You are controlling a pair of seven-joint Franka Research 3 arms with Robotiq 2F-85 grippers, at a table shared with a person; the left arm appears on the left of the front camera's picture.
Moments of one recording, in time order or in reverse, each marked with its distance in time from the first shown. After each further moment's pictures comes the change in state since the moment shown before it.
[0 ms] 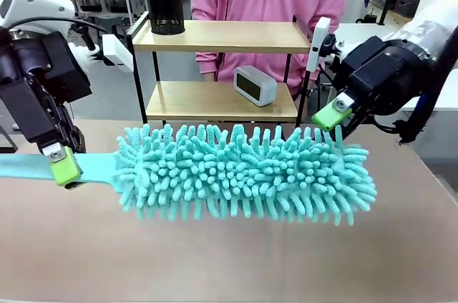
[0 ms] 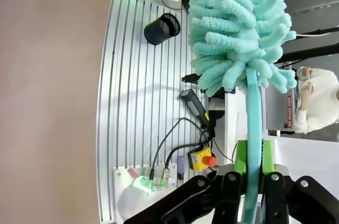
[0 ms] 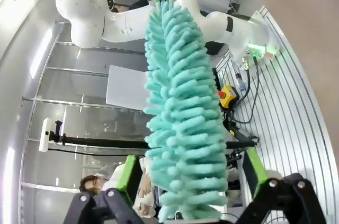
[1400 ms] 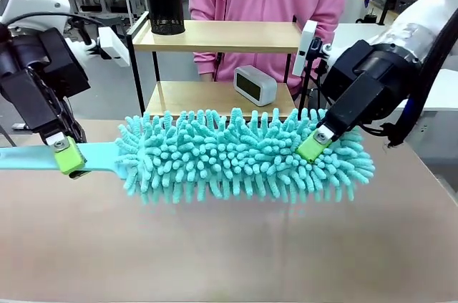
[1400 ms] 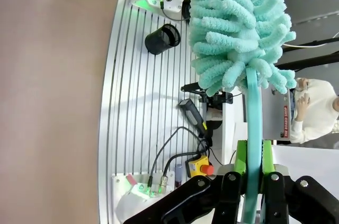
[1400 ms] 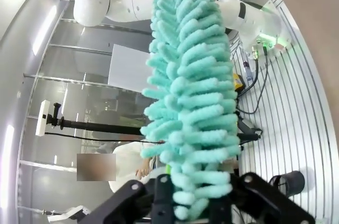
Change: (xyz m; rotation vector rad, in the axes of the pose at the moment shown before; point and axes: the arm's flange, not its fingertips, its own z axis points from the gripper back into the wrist) left arm -0.002 0.004 0.010 -0.017 -0.058 0.004; right arm 0.005 0.003 -0.016 0.038 0.088 0.061
